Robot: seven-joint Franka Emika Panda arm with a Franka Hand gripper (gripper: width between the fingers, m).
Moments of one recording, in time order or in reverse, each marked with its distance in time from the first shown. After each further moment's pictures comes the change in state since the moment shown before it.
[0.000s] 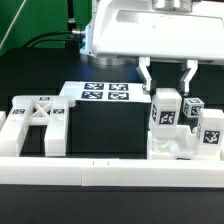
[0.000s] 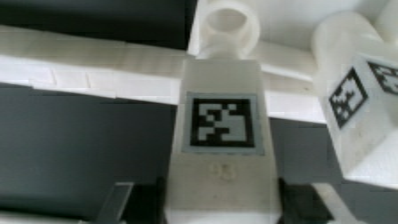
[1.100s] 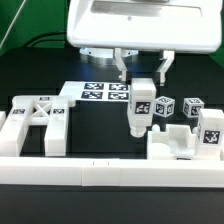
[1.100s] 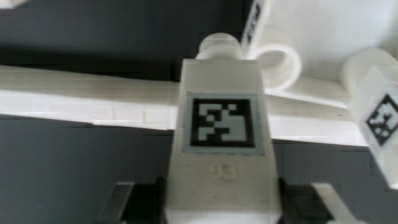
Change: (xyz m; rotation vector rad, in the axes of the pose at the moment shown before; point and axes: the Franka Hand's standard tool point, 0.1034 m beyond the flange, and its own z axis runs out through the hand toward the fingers) arm -0.007 0.019 -0.013 0.011 -0.120 0.024
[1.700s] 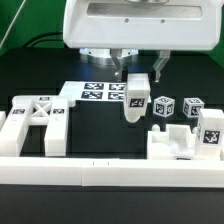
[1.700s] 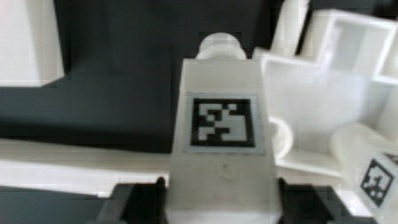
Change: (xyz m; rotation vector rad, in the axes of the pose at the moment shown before) arm -0.014 0.017 -0.006 0.025 -0.248 0.020
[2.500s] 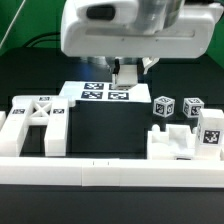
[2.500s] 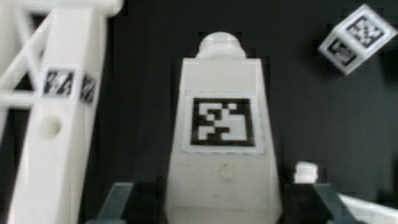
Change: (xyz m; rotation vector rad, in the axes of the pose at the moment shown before) arm -0.042 0.000 0.001 -0.019 -0.567 -0.083
